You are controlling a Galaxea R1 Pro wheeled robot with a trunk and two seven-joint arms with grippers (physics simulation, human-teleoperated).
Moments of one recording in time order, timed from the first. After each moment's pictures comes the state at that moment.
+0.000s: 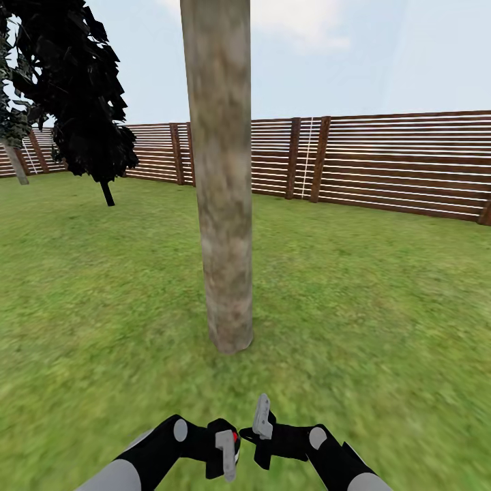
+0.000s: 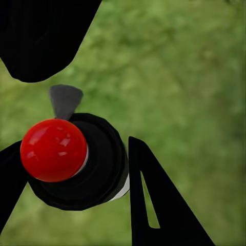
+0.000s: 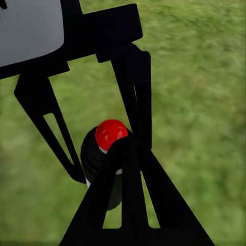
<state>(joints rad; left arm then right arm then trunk) -0.57 -0.07 -0.40 -0.42 -0.70 -0.24 -0.72 -0.53 0.13 0.03 -0.41 0.71 -0.48 0.73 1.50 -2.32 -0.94</state>
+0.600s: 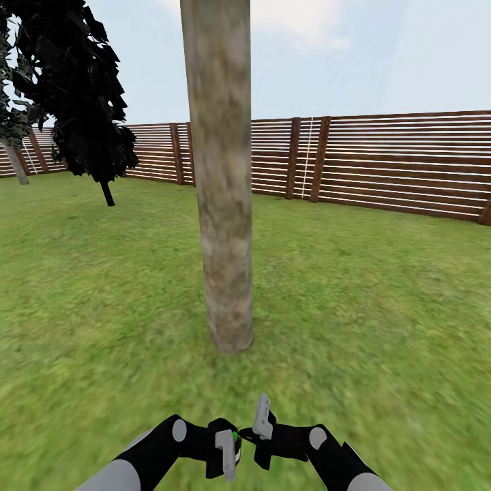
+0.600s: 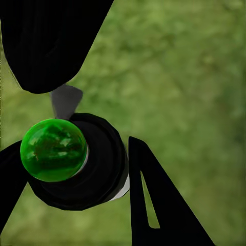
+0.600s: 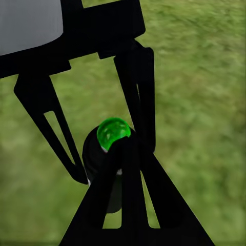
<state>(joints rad) -0.57 -0.06 -0.39 -0.42 -0.70 -0.27 -0.72 -0.53 0.13 0.03 -0.41 0.71 -0.49 0.73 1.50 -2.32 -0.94</state>
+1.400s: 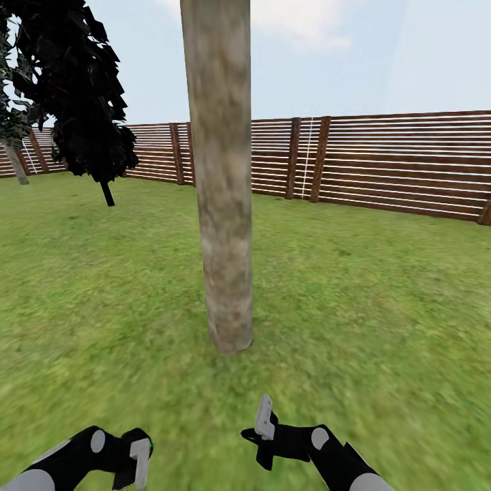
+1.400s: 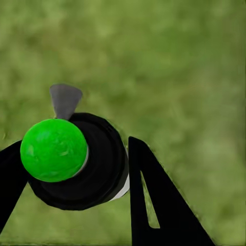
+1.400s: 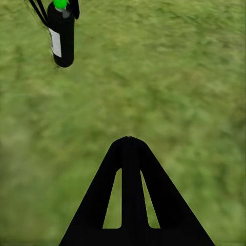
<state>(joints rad) -0.56 0.27 -0.38 -0.36 -0.71 -0.24 -0.68 -0.53 0.12 0.03 -0.40 0.71 -0.49 0.73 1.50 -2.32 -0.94</state>
